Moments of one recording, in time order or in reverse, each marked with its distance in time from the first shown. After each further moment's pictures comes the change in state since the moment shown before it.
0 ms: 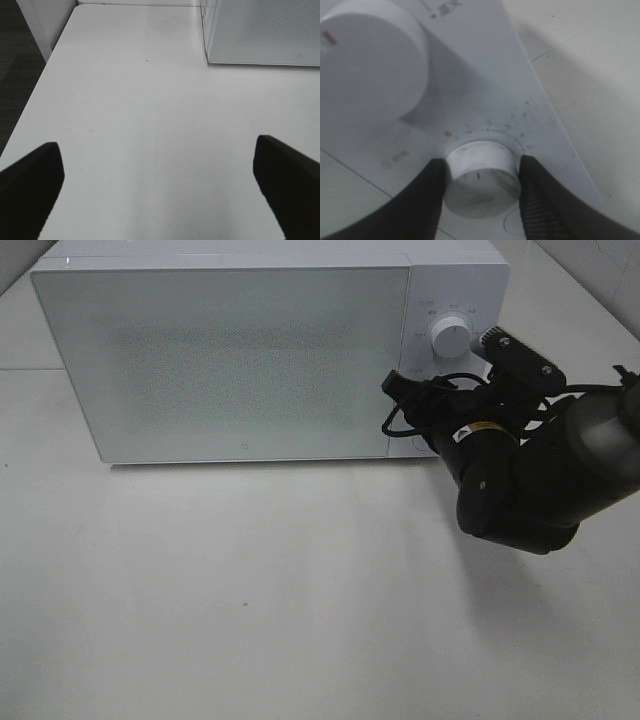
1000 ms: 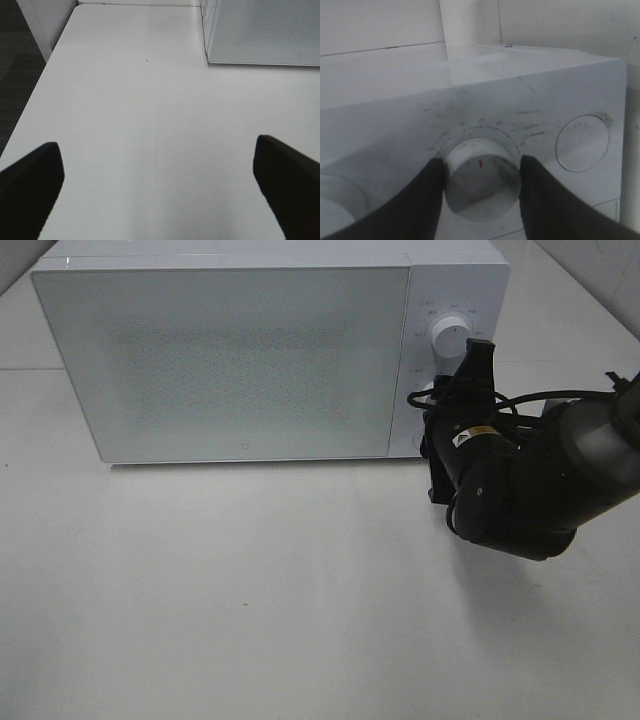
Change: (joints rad) left arm 0.000 0.000 0.000 0.000 0.000 0.000; right arm 0.001 0.011 0.005 0.013 -0.038 1.116
